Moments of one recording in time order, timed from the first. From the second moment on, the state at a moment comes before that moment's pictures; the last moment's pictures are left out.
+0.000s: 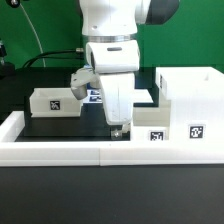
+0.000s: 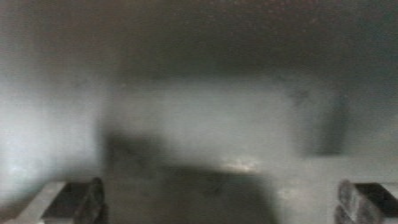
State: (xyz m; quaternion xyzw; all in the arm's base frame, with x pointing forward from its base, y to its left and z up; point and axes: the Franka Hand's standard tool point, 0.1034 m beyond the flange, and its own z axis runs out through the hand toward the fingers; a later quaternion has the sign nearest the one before) arm 0.558 -0.030 0.012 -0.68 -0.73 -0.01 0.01
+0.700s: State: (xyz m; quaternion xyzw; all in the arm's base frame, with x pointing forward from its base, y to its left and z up) arm 0.569 0.006 0.019 -0.68 -0.73 -0.01 0.01
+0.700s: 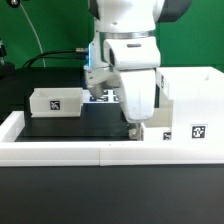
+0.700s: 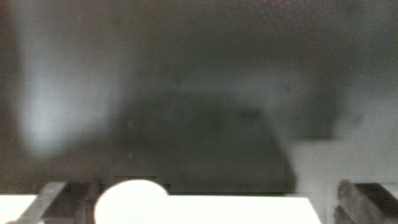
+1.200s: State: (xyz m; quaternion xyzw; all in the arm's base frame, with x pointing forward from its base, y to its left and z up) arm 0.563 0.015 0.014 -0.69 -0.72 -0.01 0.01
